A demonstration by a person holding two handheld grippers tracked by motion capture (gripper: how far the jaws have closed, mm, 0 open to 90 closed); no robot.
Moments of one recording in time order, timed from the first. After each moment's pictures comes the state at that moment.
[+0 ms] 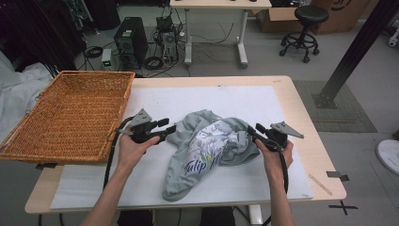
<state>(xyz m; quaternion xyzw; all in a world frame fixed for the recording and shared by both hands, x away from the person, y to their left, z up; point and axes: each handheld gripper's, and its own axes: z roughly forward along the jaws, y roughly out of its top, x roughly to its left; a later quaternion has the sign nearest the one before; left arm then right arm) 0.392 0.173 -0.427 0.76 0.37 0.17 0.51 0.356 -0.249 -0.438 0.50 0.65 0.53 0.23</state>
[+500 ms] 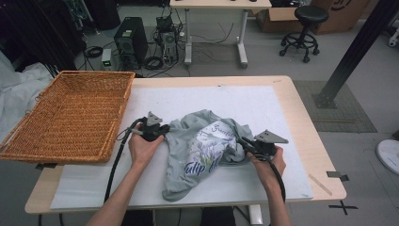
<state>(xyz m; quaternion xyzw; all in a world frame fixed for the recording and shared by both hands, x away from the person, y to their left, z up) 0.401 0.181 -0.449 0.77 0.45 0.26 0.38 0.339 -0.227 -0.448 0.43 0.74 0.47 0.23</state>
